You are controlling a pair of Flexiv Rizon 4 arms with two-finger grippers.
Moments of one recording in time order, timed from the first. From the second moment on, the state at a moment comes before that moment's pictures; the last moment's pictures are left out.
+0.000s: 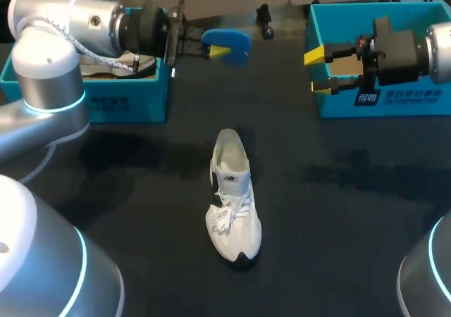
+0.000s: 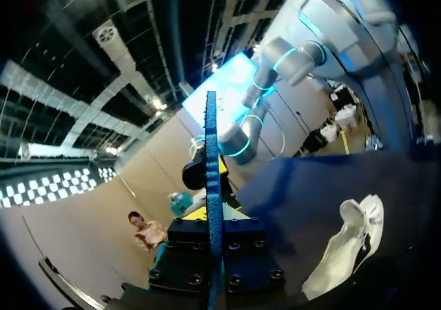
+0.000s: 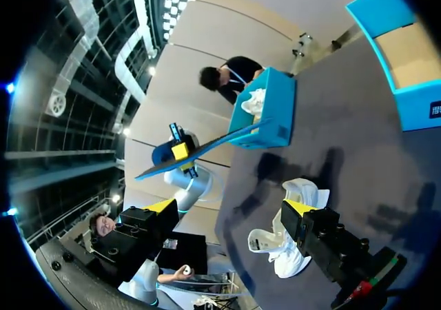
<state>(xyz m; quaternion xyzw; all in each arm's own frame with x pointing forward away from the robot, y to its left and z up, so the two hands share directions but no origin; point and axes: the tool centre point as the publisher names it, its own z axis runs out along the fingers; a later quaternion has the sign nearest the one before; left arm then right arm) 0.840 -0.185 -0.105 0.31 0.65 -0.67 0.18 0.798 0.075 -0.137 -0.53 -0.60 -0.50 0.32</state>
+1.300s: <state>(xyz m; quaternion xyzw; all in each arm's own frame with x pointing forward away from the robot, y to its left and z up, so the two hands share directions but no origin) 0.850 -0.187 -0.126 0.52 0.41 -0.47 0.58 0.798 0.076 -0.137 -0.53 -0.61 -0.50 0.32</state>
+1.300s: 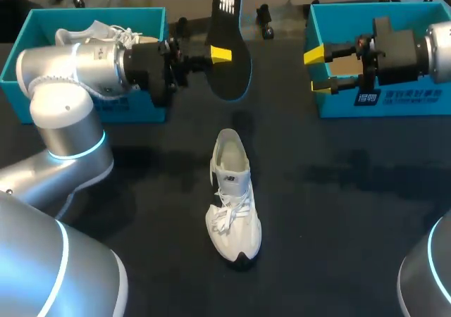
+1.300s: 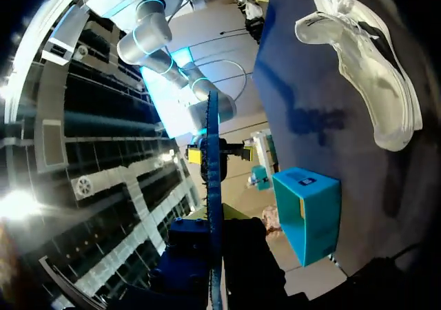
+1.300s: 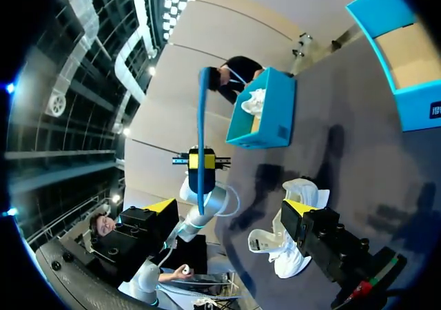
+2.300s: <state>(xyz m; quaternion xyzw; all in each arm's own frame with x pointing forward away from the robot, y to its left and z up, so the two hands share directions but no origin) 0.855 -0.215 -0.141 0.53 0.42 -0.43 0.60 0.805 0.138 -0.144 -0.50 -0.63 -0.49 0.34</state>
